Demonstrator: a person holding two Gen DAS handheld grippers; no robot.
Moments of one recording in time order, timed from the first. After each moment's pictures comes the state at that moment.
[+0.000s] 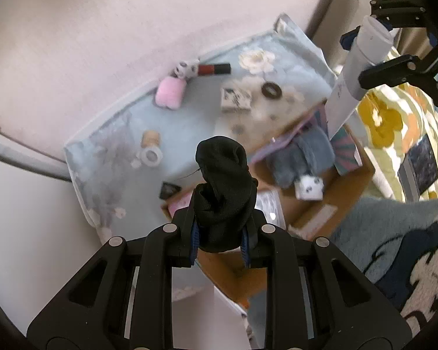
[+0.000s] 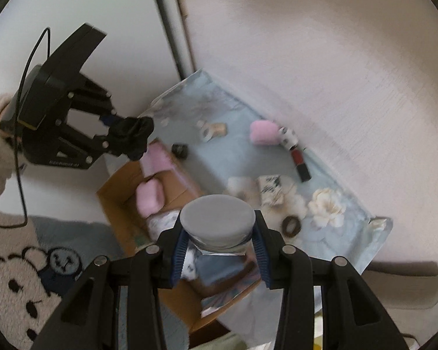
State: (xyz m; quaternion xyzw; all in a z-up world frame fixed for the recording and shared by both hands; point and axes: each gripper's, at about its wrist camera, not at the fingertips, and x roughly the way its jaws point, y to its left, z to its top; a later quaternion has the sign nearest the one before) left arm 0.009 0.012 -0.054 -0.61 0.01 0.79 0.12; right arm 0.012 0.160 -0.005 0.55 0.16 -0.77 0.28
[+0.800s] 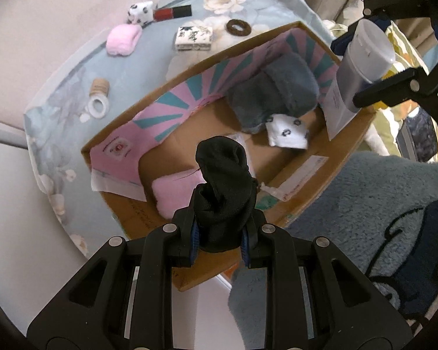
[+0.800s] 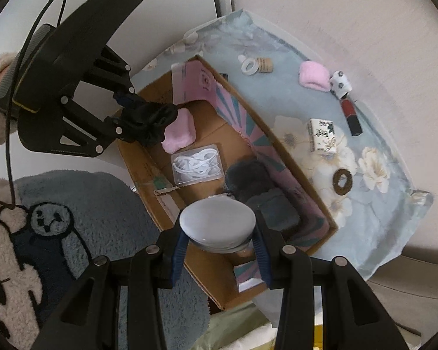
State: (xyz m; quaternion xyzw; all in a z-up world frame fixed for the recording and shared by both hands) left arm 0.051 0.071 -0.129 -0.66 -0.01 0.75 0.11; right arm 0.066 0.137 -0.086 0.61 0.19 -0.71 0.32
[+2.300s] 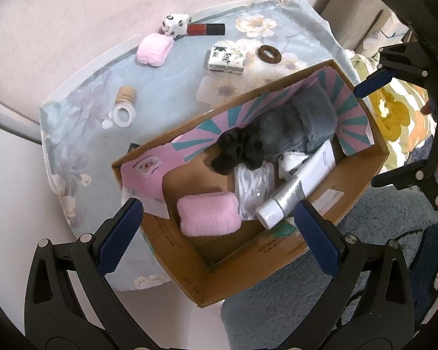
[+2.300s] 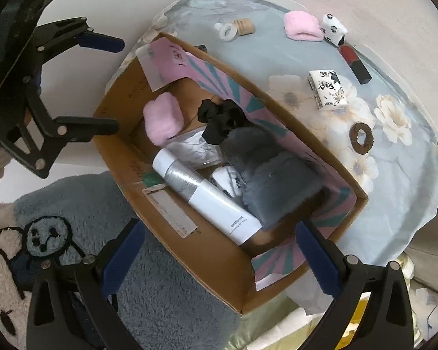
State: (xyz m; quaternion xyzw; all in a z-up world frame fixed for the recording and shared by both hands) left arm 0.036 0.042 -0.118 -0.63 -0.07 0.78 0.04; right arm 0.051 0.158 -0.126 0.68 0.10 -0.68 0.27
